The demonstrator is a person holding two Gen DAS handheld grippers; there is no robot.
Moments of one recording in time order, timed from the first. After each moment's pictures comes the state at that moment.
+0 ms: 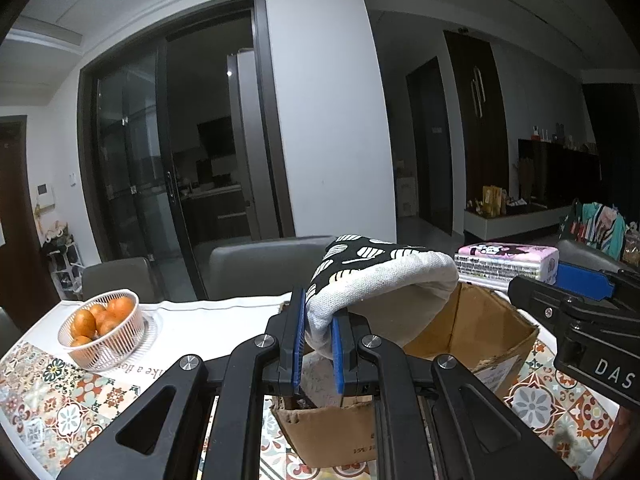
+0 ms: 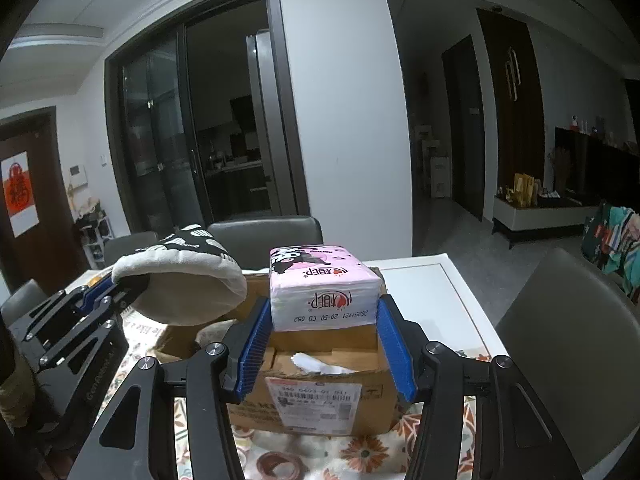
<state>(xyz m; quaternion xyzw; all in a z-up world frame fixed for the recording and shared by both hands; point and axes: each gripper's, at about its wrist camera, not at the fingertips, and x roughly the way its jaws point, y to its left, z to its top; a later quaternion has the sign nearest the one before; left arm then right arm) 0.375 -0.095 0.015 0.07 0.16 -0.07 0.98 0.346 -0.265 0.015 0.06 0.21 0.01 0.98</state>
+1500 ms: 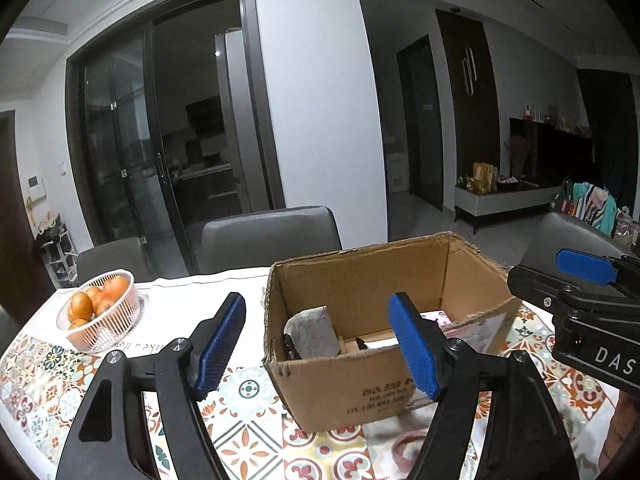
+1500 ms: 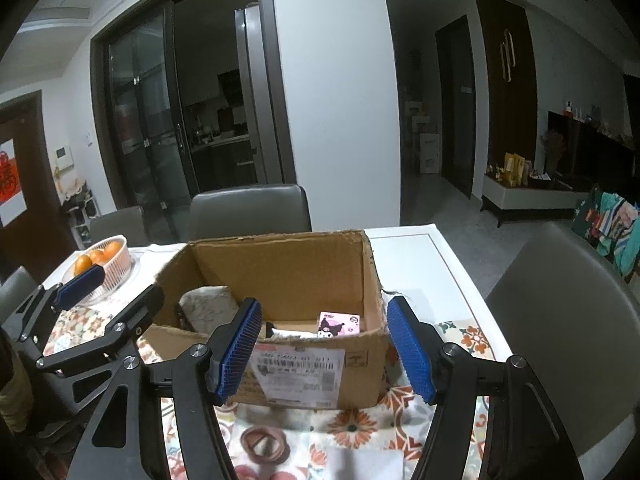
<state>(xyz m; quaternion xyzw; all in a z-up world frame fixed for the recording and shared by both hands) 0.351 -0.093 0.018 0.08 0.20 -0.09 0.97 0.342 -0.261 0.010 0.06 0.25 -0.01 0.97</state>
